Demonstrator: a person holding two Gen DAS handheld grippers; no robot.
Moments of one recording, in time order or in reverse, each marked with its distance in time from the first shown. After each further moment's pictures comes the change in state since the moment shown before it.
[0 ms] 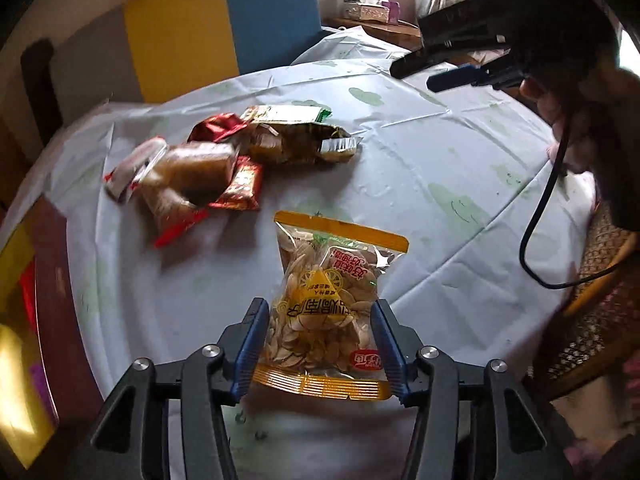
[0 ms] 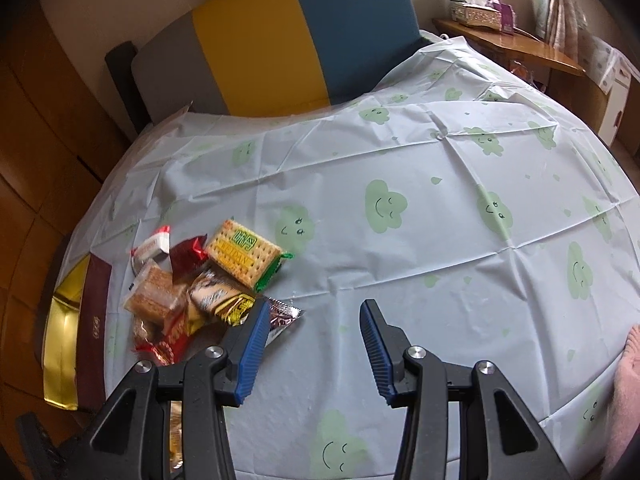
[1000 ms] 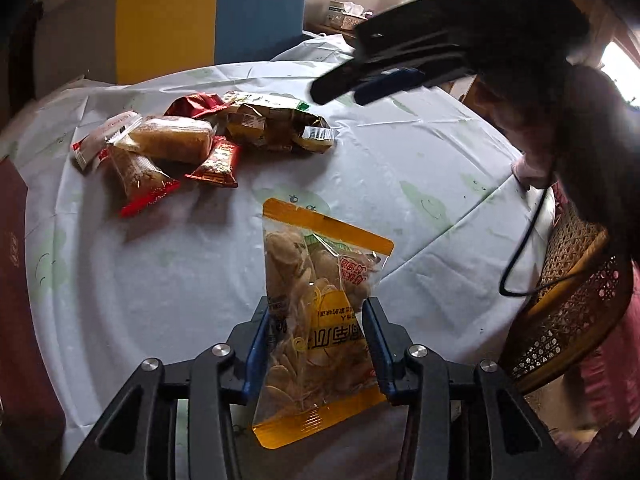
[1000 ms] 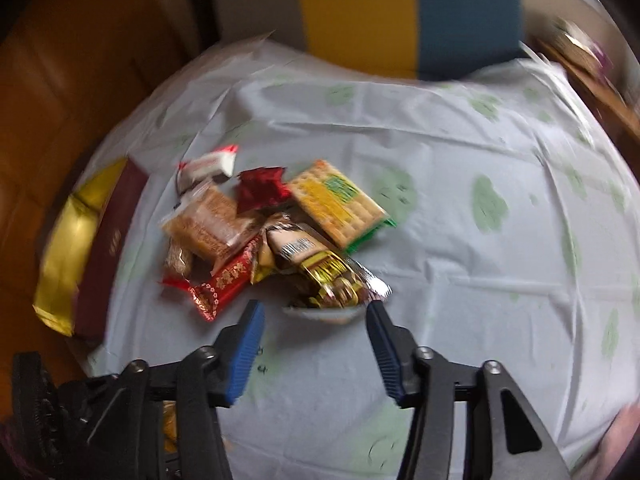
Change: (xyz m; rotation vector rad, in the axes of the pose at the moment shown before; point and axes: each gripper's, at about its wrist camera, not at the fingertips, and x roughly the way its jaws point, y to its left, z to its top) left arm 0.014 0.016 -0.014 -0.054 -0.028 -0.195; right arm 0.037 0.081 -0.009 -0.346 0.179 0.061
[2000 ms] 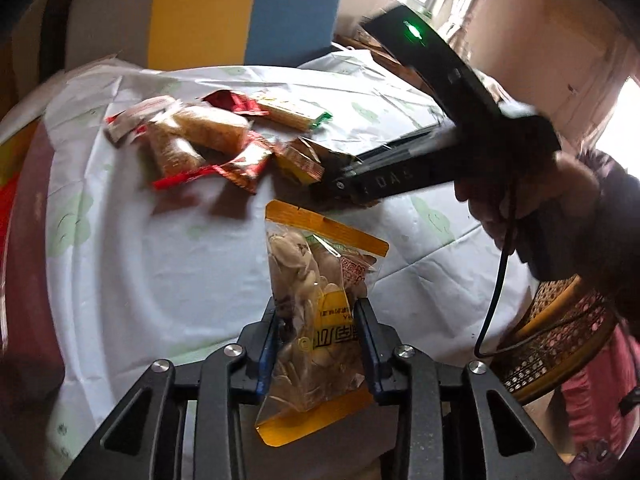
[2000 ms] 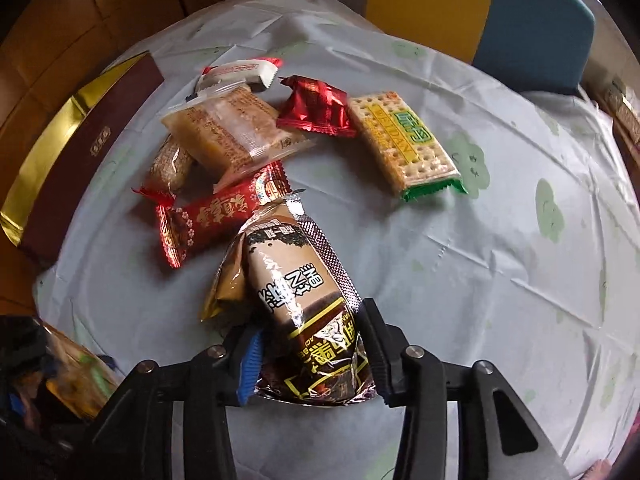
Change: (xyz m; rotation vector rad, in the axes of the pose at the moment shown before) left arm -0.034 0.010 -0.021 -0.133 -0.046 0.010; right arm 0.059 0.034 -0.046 -0.223 0.079 -0.048
